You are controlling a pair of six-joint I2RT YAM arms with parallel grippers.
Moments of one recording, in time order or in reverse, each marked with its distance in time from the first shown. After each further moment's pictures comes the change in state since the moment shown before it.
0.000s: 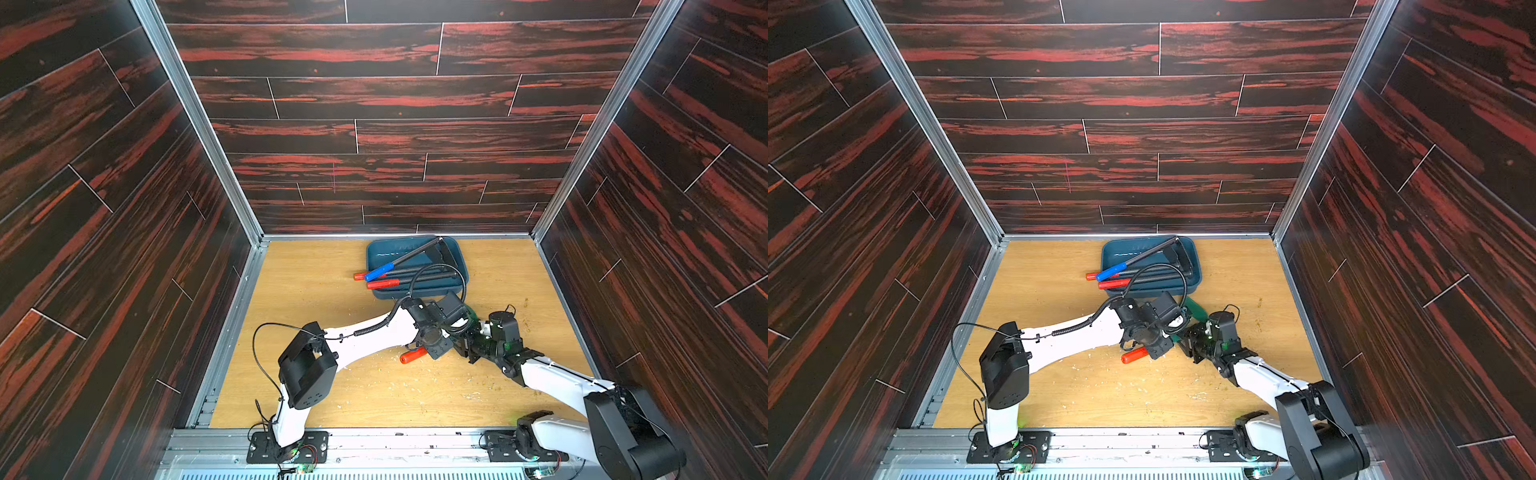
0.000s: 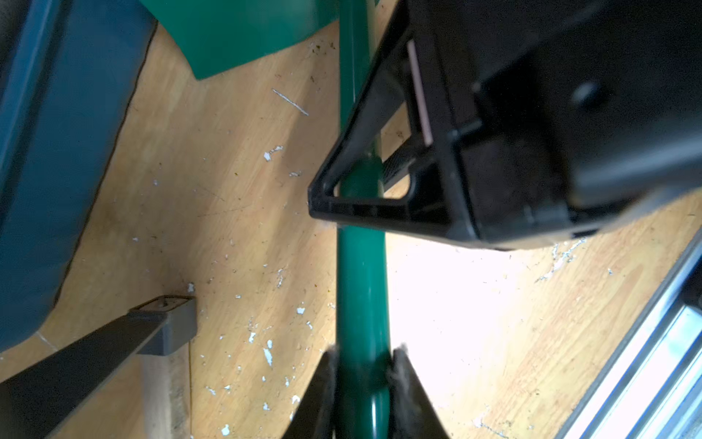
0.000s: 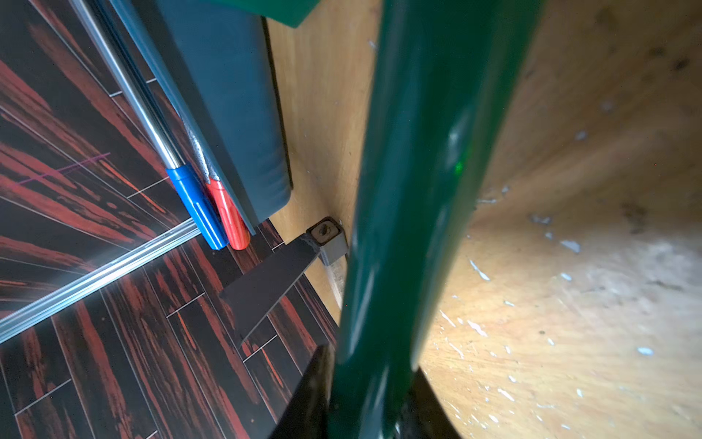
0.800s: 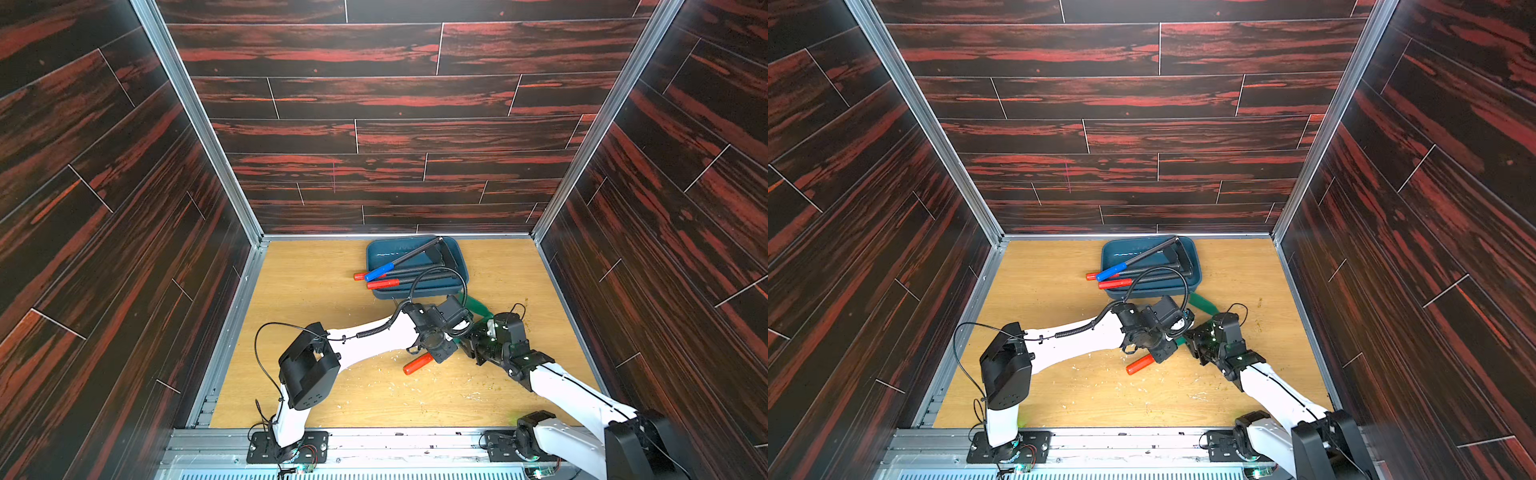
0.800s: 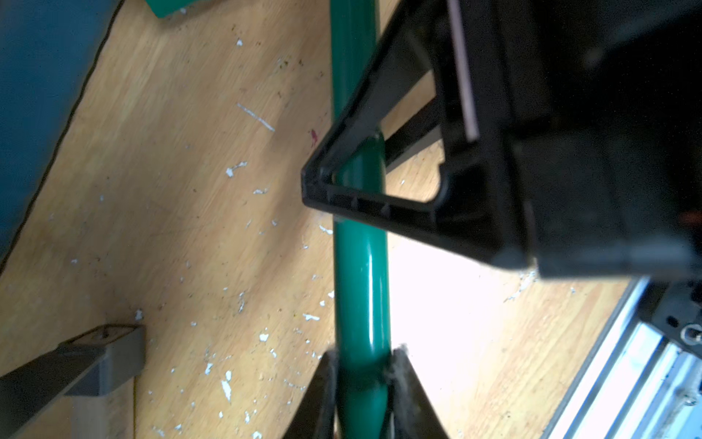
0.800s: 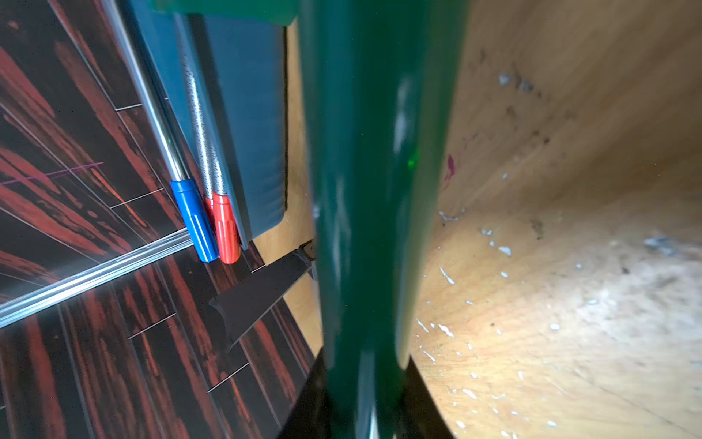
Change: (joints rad) left arm -0.008 0.000 -0.049 0.101 0.068 -0.040; right arm 0.000 -0.167 0.029 -0.233 0.133 -0.131
